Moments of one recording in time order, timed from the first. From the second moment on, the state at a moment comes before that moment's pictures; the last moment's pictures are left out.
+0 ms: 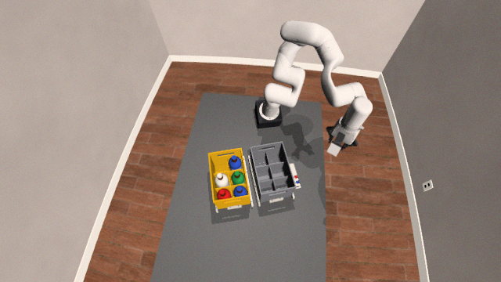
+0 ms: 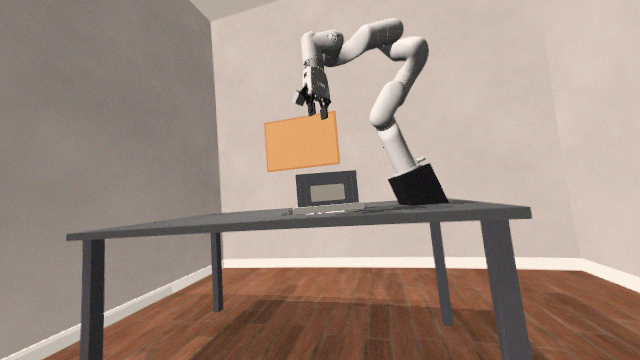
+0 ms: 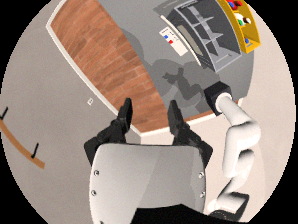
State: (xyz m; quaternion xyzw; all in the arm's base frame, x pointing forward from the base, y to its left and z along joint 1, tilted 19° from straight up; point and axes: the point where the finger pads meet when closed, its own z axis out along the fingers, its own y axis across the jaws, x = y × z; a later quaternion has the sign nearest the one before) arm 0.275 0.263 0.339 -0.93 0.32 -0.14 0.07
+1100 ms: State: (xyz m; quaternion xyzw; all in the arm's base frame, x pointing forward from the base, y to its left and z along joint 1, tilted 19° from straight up) arm 0.283 0.255 0.328 -0.96 0.21 -0.16 0.05
